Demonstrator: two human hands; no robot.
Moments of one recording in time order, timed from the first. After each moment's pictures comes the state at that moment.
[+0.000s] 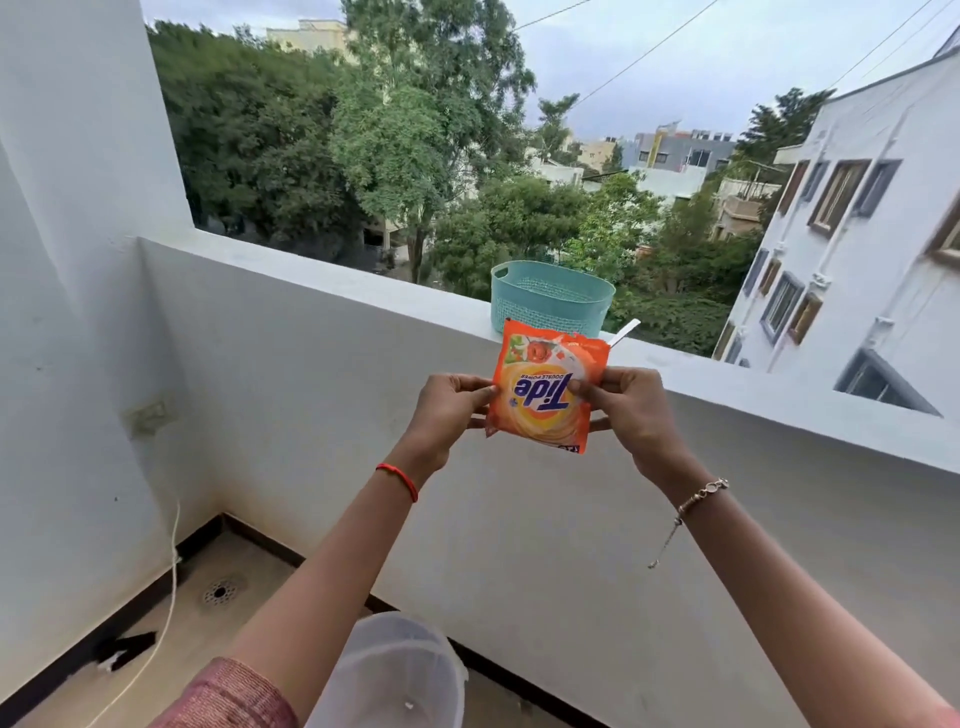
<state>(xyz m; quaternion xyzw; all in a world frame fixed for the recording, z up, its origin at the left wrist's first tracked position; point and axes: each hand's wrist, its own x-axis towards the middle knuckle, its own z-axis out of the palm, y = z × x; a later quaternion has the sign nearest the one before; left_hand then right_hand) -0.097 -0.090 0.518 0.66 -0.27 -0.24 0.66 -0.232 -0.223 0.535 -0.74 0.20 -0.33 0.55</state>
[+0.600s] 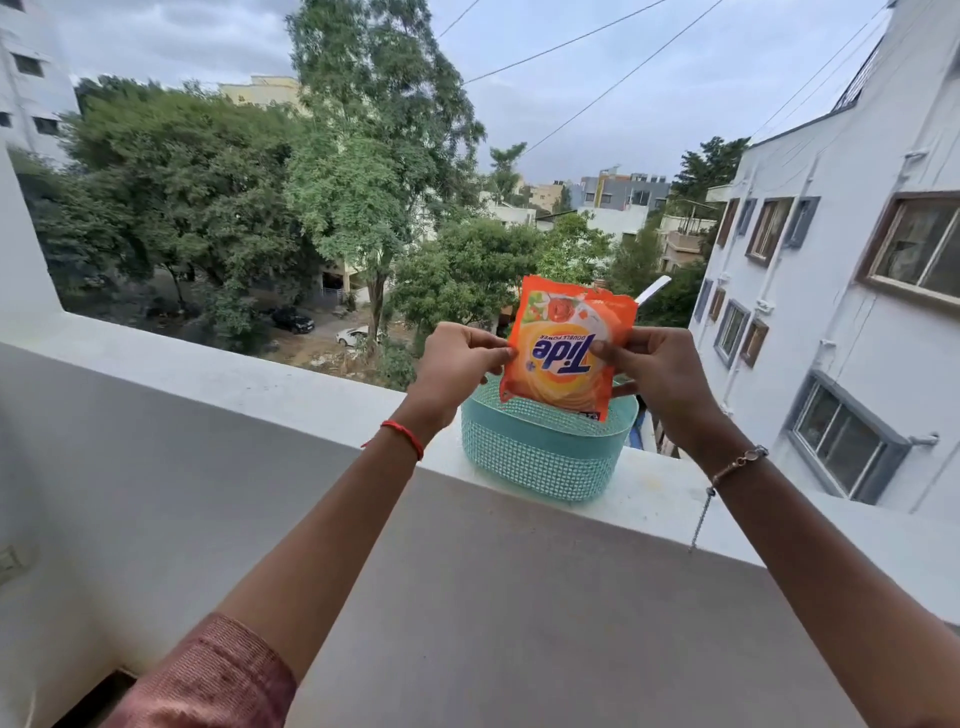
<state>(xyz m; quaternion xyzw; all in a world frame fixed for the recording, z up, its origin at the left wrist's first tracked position) 0.096 -0.301 0.605 0.66 -0.40 -0.11 0.62 -0.071 -0.412 0.622 -0.75 0.20 -0.42 0.47</state>
